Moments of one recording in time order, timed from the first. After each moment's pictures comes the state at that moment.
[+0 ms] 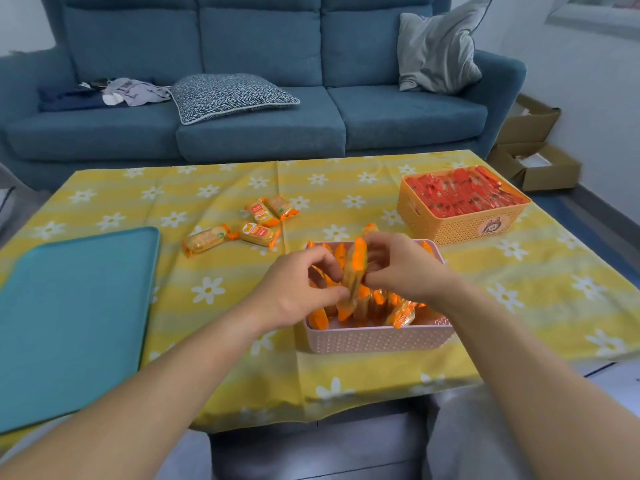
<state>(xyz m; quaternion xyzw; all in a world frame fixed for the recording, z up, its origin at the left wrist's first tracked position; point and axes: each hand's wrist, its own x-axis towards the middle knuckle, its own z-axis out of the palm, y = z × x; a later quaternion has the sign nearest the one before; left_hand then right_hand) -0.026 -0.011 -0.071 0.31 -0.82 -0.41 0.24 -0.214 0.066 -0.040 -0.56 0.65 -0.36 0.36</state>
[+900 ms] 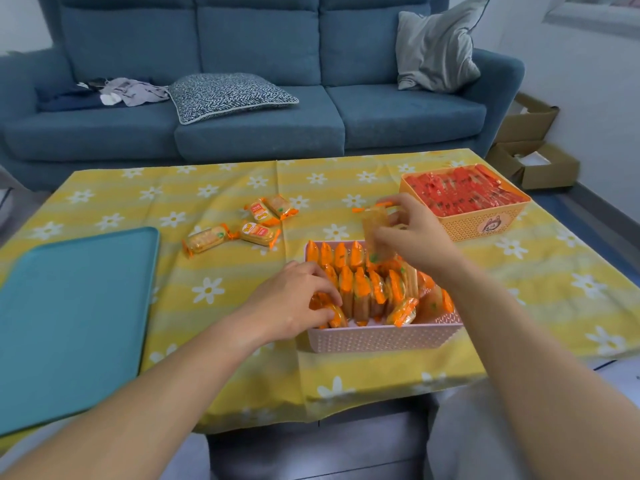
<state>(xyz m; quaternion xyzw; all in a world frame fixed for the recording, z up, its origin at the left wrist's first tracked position) -0.017 -0.018 -0.087 0.30 -0.93 -0.22 0.06 -0.232 0.052 -0.028 -0.48 0.73 -0.42 0.25</state>
